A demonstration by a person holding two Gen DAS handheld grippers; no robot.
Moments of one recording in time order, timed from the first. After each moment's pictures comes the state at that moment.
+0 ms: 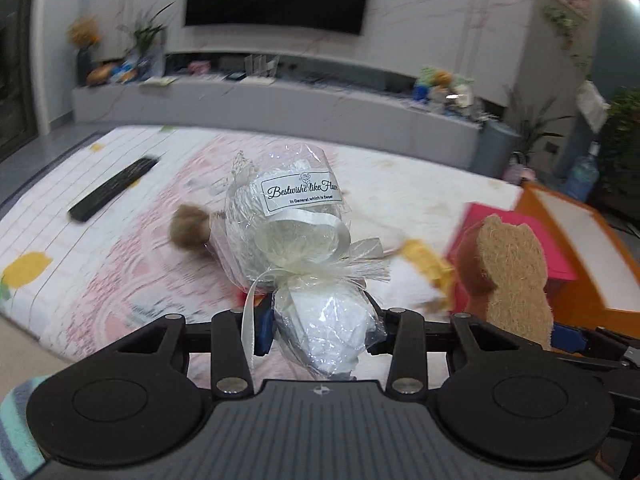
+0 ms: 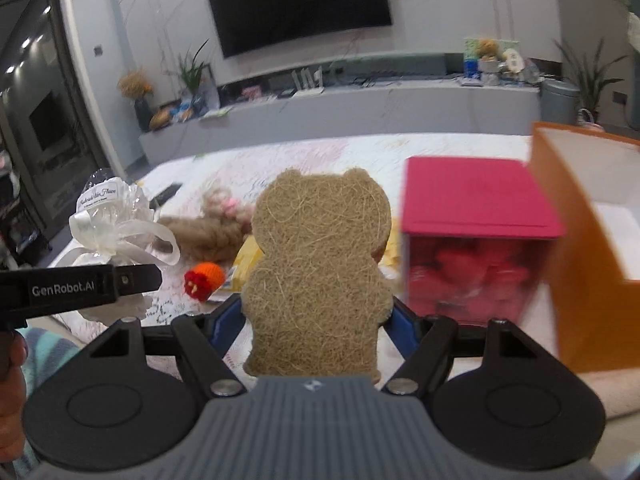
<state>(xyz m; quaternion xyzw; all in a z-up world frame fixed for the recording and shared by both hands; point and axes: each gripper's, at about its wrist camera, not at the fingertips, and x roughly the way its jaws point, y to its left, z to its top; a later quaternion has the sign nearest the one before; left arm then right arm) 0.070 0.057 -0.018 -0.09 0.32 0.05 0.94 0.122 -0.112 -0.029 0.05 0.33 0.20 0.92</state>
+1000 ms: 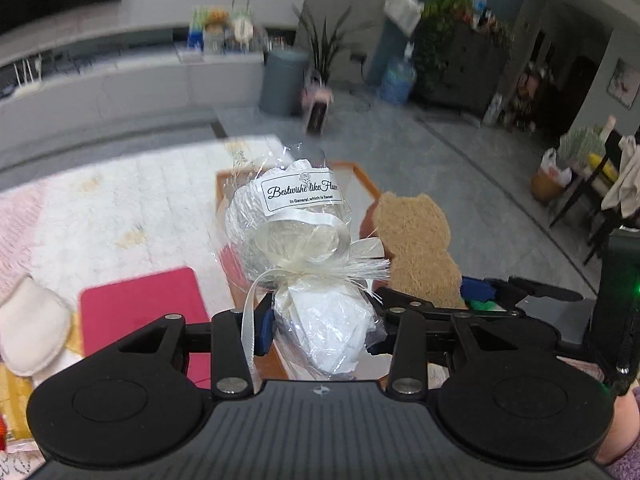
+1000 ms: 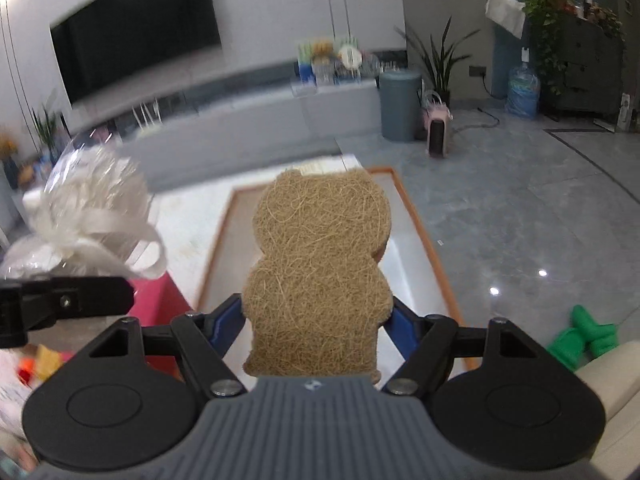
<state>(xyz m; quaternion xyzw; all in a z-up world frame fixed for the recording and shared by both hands) 0.227 -0.180 0.039 -0.02 0.41 -0.24 0.88 0.210 -0.357 0.033 0.06 0.36 0.00 0.93</state>
